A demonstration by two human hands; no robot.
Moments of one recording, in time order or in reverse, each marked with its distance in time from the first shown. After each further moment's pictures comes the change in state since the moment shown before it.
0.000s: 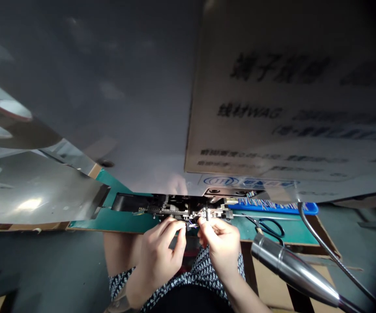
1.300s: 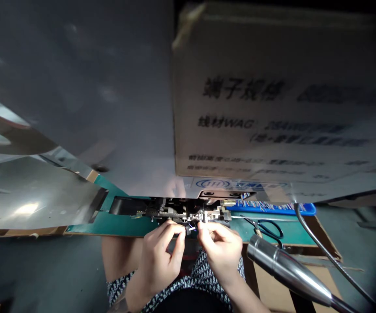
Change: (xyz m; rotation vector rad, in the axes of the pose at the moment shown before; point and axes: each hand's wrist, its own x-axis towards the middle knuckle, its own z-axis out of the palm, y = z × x) left_hand 0.000 0.001 -0.001 -0.189 -0.033 -0.048; right_hand 0.001 0.013 -0.012 -0.338 0.071 -0.355
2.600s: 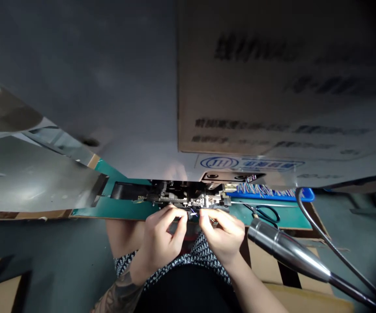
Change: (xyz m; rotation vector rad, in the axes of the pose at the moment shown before) left_hand 0.007 0.009 -0.005 -0.033 -0.004 -0.028; right_hand 0.007 0.004 -0.005 -0.140 0.085 -0.484
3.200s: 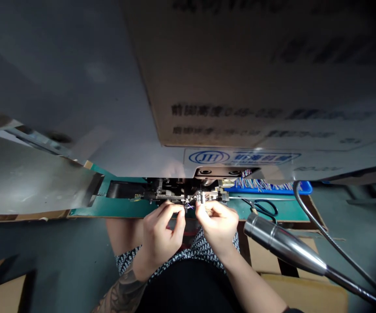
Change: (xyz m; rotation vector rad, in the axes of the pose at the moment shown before) left_hand -0.004 -0.005 0.010 0.113 0.091 0.031; right_hand 0.003 -0.010 0.012 0.088 0.042 0.407
